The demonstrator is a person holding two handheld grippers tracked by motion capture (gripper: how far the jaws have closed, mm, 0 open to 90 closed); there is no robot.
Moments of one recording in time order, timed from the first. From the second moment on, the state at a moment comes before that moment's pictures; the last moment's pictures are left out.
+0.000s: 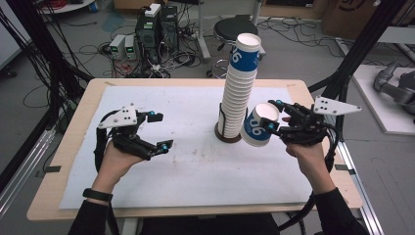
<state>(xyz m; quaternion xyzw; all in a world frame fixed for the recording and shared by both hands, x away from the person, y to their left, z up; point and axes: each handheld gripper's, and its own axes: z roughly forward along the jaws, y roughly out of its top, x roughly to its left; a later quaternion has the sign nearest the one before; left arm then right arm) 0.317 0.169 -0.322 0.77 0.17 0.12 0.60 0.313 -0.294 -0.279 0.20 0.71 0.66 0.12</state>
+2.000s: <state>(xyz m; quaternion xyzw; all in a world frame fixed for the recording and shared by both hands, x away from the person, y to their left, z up) 0.319 0.058 -0.333 0.77 0.08 0.00 0.63 0.307 -0.255 -0.287 0.14 0.73 0.67 0.05</state>
